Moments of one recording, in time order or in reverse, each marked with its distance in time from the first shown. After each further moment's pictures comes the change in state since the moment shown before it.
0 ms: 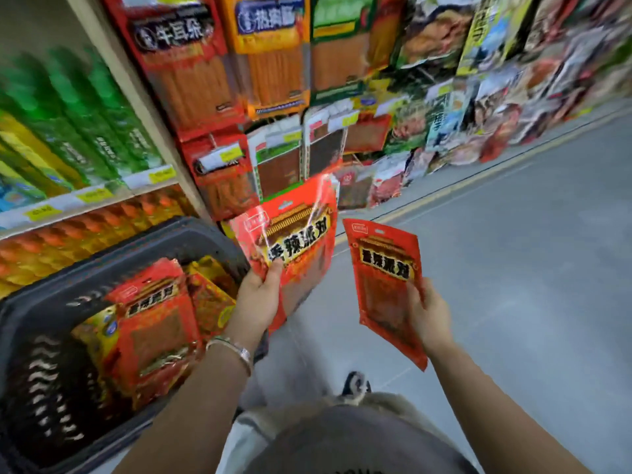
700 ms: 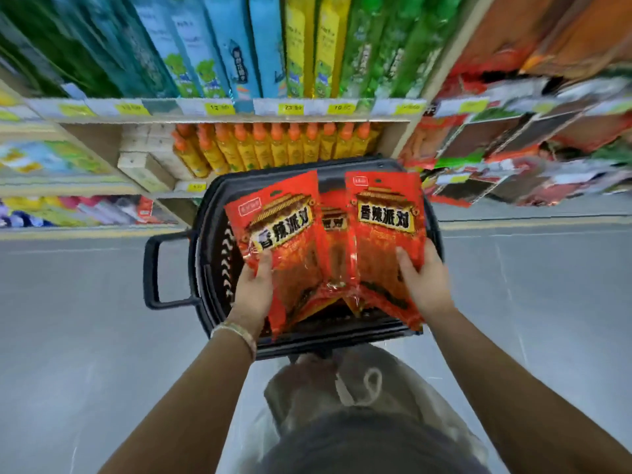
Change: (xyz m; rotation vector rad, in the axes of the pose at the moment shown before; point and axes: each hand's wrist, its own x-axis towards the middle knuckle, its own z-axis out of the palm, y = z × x) left_hand 0.001 -0.152 -0.304 -0.248 0.376 -0.546; right_hand -0.089 -0.146 0.281 -0.175 -0.428 -0.212
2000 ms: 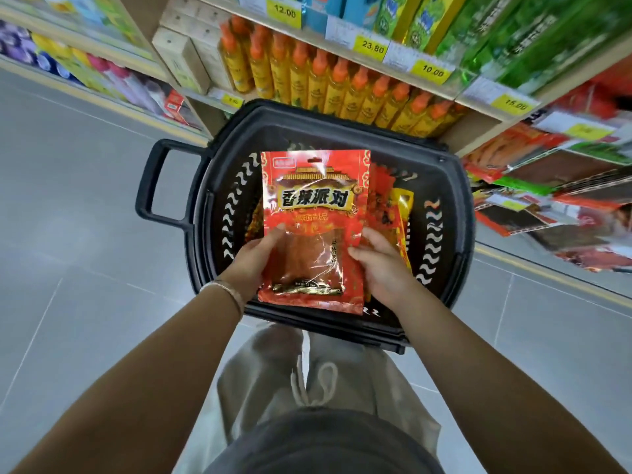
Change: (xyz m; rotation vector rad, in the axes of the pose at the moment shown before) left_hand 0.023 -0.040 0.019 -0.322 -0.090 -0.331; right_hand 0.041 -0.022 0.059 0.549 -0.806 0.437
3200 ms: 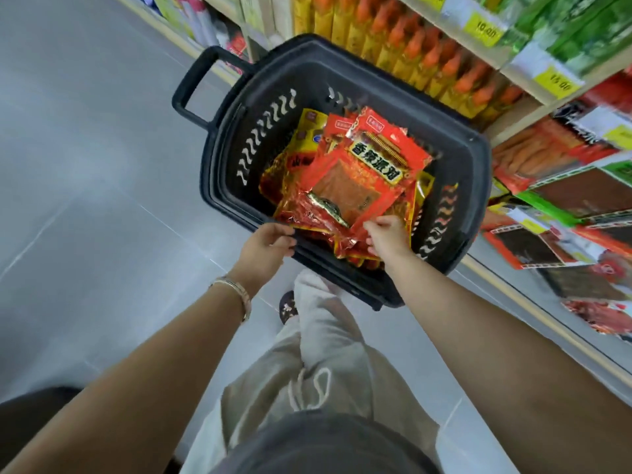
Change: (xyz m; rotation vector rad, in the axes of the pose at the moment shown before) left_hand -0.084 -0.119 0.044 0.112 0.247 0.266; right_hand 0.012 0.049 -0.050 -0.678 0.258 -0.048
